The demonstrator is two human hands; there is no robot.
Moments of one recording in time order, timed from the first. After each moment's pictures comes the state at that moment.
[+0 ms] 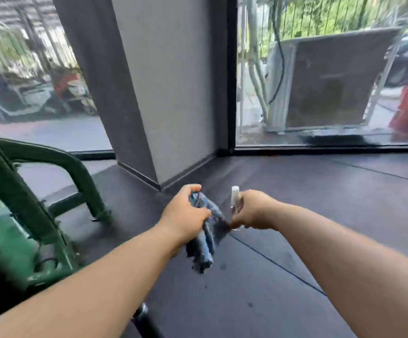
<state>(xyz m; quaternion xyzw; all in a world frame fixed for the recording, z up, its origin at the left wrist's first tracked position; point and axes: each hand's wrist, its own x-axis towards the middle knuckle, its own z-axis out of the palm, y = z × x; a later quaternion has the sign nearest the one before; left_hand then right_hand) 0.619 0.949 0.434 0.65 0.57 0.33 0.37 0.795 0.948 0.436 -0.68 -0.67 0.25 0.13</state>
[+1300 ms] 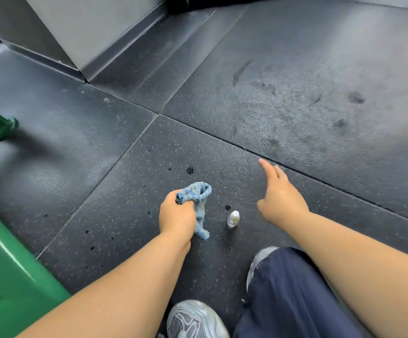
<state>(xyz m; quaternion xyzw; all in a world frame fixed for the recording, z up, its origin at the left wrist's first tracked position) 0.716 0.970 0.069 0.42 0.73 0.24 0.49 0.904 0.927 0.056 -0.83 -0.45 0.33 0.07</state>
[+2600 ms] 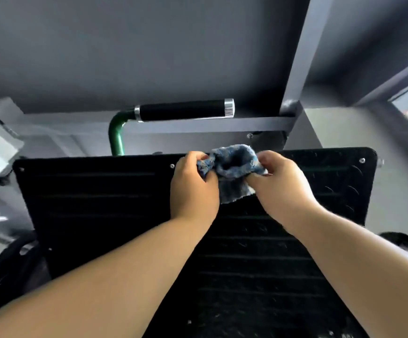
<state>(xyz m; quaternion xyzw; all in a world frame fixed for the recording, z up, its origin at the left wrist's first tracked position) 0.358 0.512 1.017 0.44 0.33 0.67 -0.49 0.484 0.573 1.012 0.03 -0.69 0.09 0.72</state>
